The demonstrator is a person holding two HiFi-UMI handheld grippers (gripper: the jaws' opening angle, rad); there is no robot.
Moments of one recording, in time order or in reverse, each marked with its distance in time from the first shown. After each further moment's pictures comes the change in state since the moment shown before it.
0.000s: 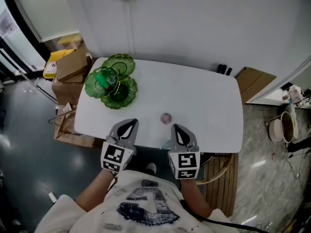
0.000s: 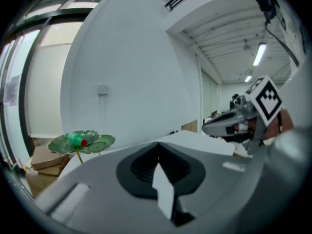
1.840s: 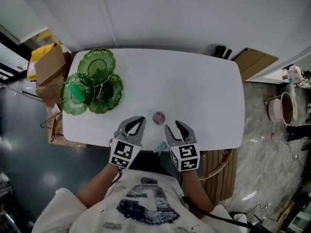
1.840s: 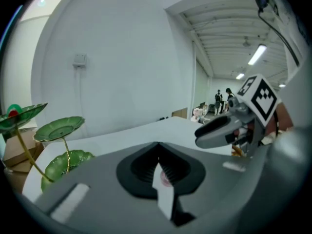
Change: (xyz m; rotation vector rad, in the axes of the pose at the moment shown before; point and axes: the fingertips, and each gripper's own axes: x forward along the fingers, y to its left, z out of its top) left arm 0.131 -0.021 -0.054 -0.018 0.154 -0.175; right arm 0.082 -0.056 -0.093 0.155 0.246 0.076
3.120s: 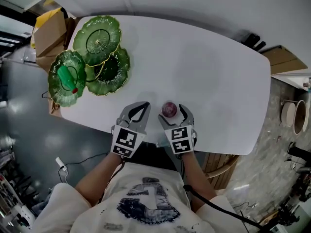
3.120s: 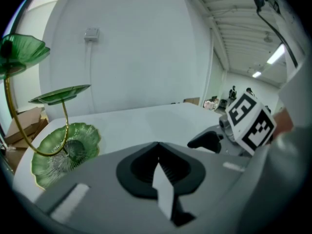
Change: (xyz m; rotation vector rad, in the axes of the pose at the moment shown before) left arm 0.054 0.037 -0.076 -0.120 0.150 0.089; right arm 0.128 0.009 -0.096 -0.144 0.288 0.189
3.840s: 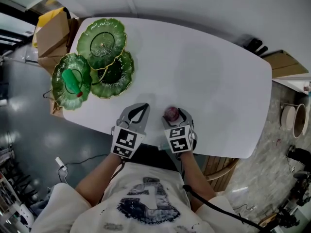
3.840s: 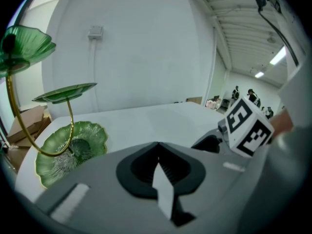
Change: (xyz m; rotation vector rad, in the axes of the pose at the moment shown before) left arm -0.003 0.018 -0.002 -0.021 0.020 0.016; right arm 0.015 -0.001 -0.009 -0.037 0.124 -0.022
